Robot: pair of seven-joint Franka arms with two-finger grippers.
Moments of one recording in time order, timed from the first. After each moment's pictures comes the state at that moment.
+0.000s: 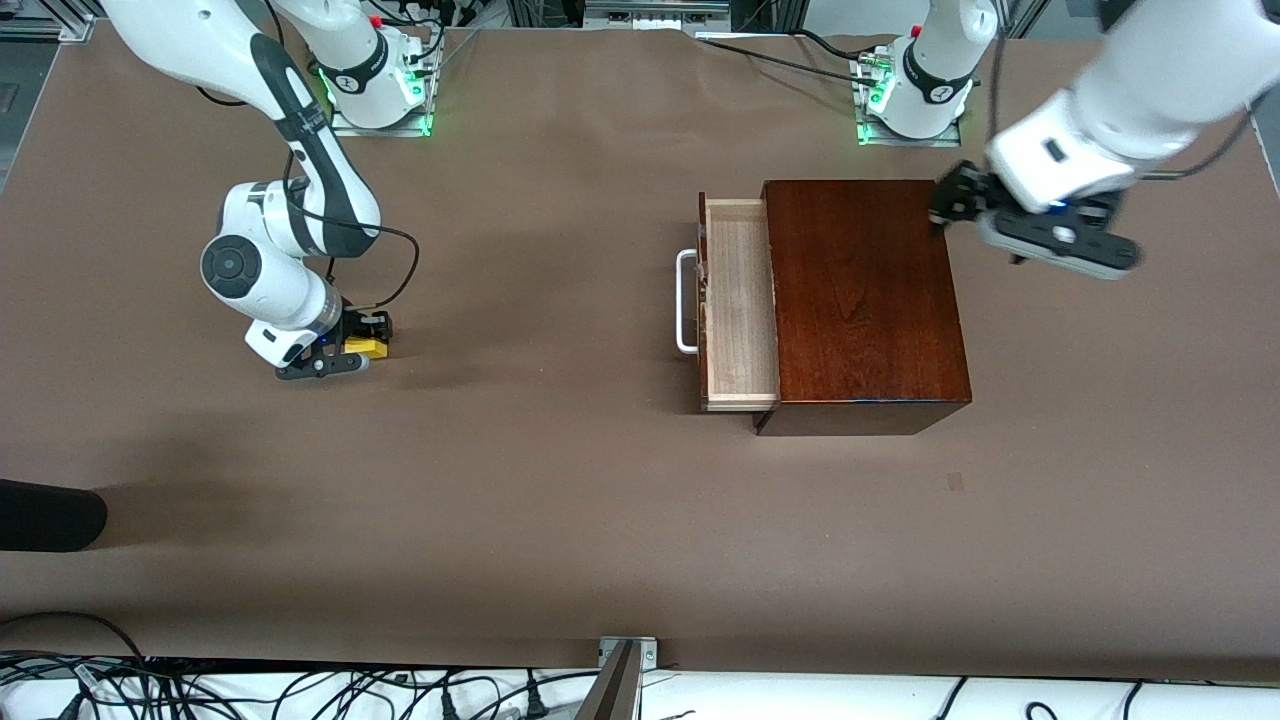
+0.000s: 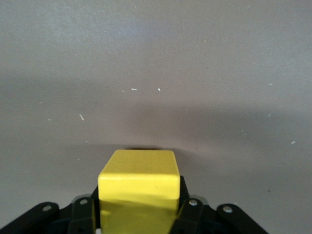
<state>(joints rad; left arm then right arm) -0.05 0.05 -0.28 -1.59 -0.04 1.59 0.02 0.22 0.37 -0.09 -2.24 0.07 2.52 -0.07</state>
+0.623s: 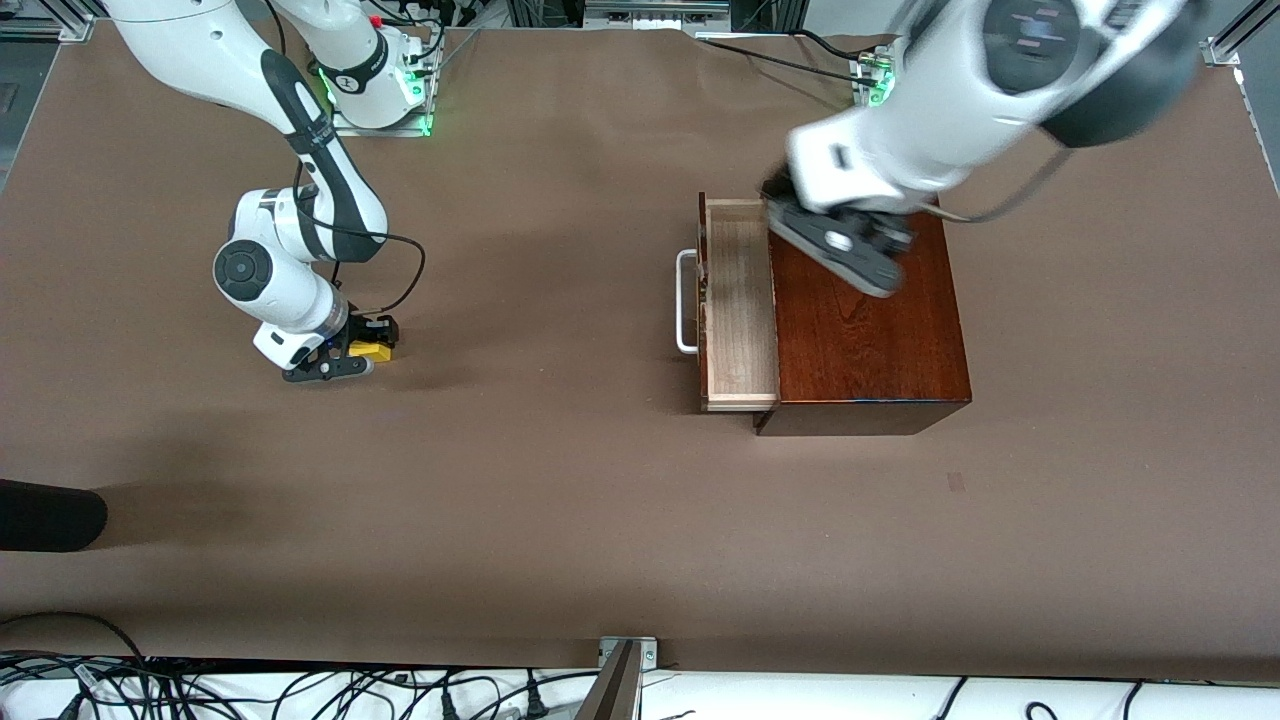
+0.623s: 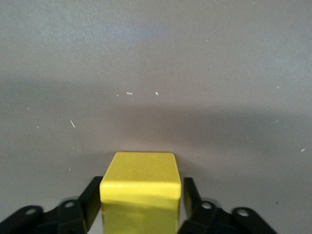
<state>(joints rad) -0.24 0.25 -0.36 -1.44 -0.22 1.59 0.00 0.22 0.39 -0.09 -2.24 0.07 2.57 -0.07</state>
